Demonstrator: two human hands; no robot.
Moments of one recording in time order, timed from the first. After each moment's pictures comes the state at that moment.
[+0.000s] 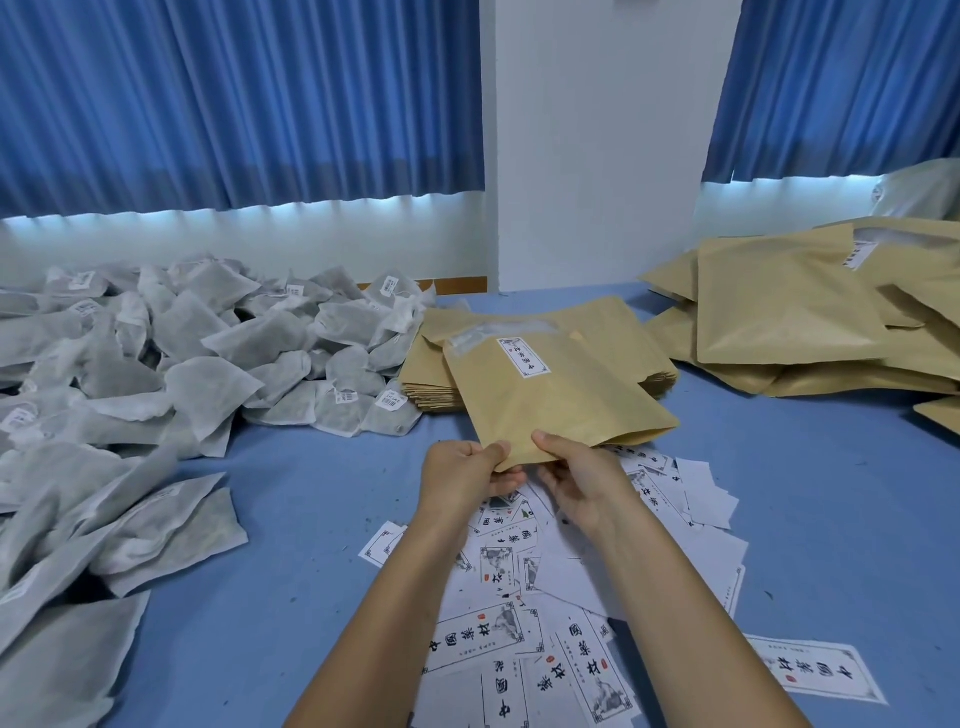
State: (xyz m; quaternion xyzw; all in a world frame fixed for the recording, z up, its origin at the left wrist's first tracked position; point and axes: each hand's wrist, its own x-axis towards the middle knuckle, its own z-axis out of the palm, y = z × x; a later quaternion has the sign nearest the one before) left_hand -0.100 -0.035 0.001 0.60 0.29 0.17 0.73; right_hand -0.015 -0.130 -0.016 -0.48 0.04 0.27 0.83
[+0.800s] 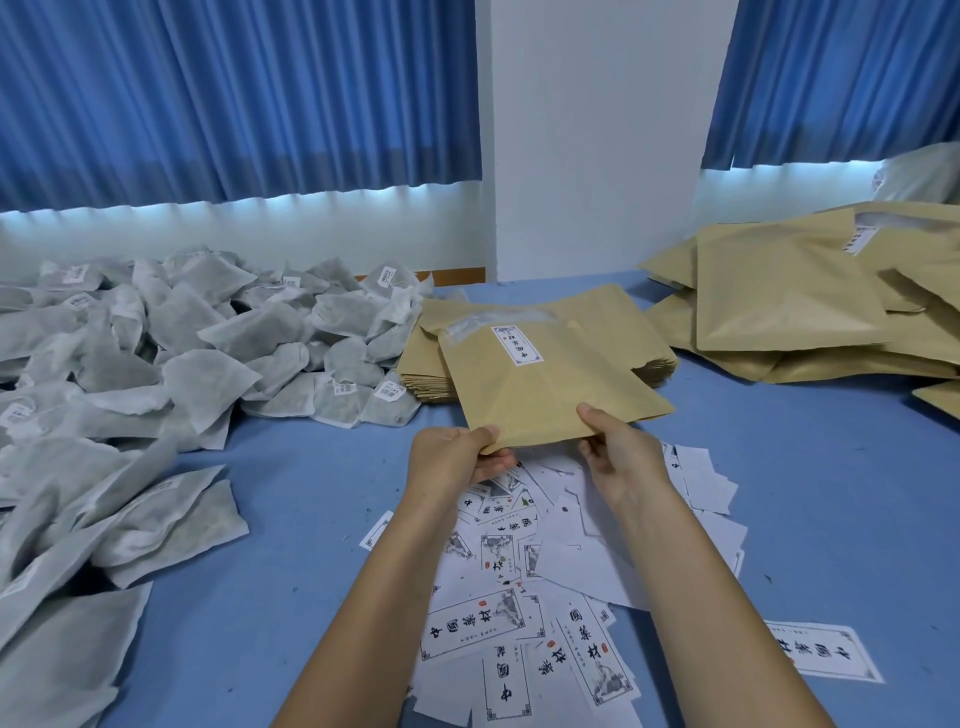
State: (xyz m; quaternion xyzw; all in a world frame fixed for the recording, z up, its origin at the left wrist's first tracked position) left_hand -0.103 -0.028 0.008 0.57 0.31 0.17 0.74; right_hand 0.005 -0.148 -0.014 -0.46 0.10 0.19 0.86
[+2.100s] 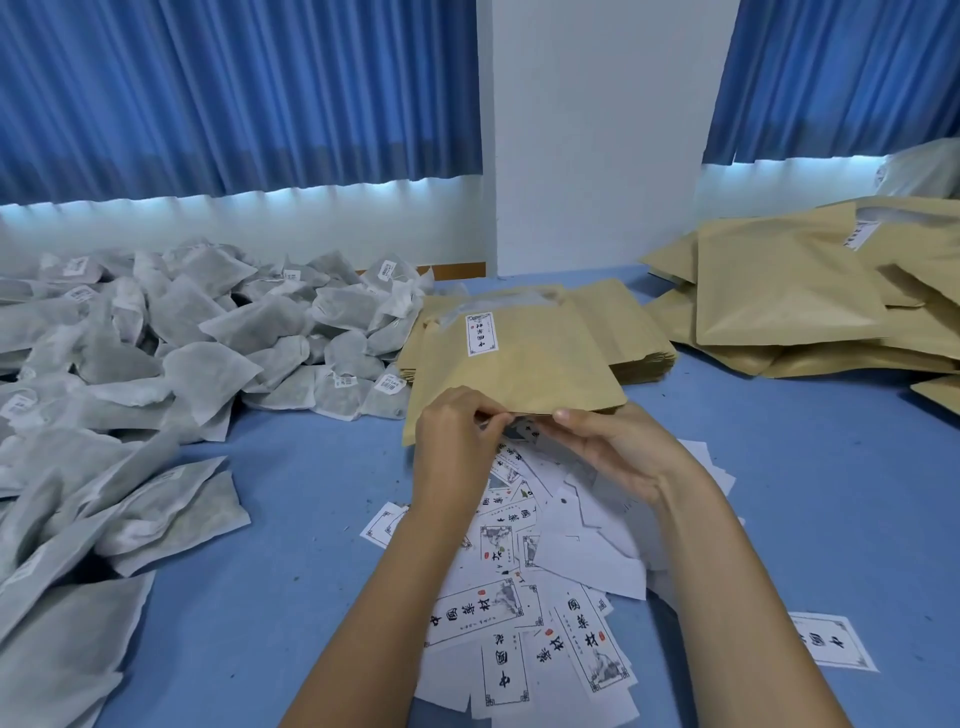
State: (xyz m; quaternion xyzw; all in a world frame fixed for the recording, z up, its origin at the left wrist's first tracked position) left_hand -0.099 -0.031 -0.001 0.85 0.14 0.41 0.29; right_hand 0.004 -0.170 0.001 -0.45 -0.19 0.35 0.80
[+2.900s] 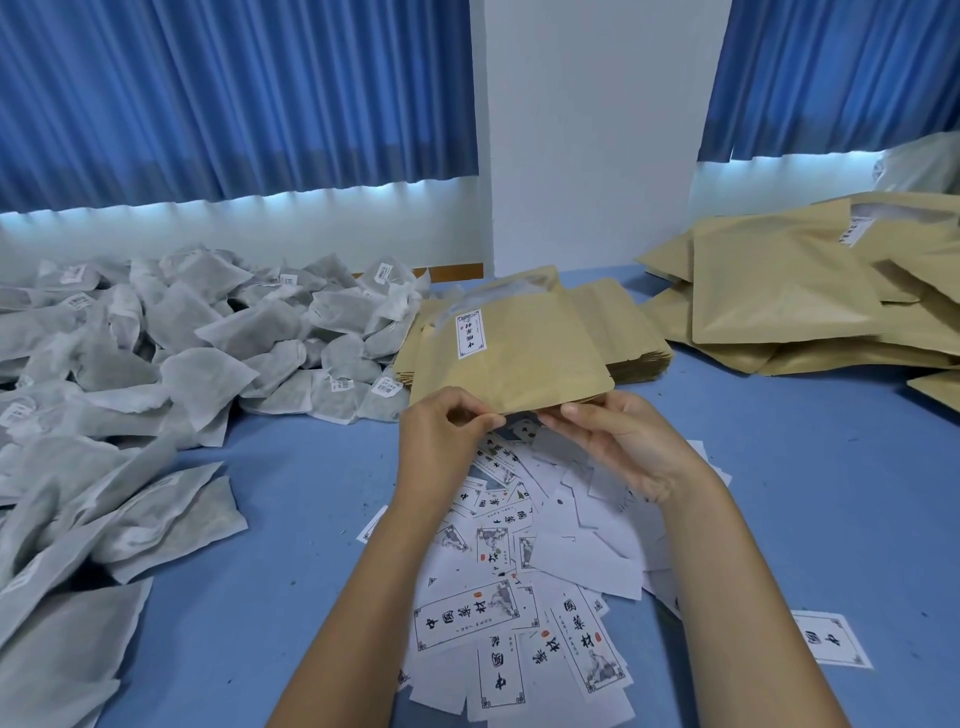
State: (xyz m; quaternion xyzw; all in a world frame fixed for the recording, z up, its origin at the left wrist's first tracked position) left_hand -0.099 -0.018 -0.001 0.79 0.18 0.34 0.48; right_hand 0.005 -0.178 0.006 -0.47 -0.20 0.34 0.79
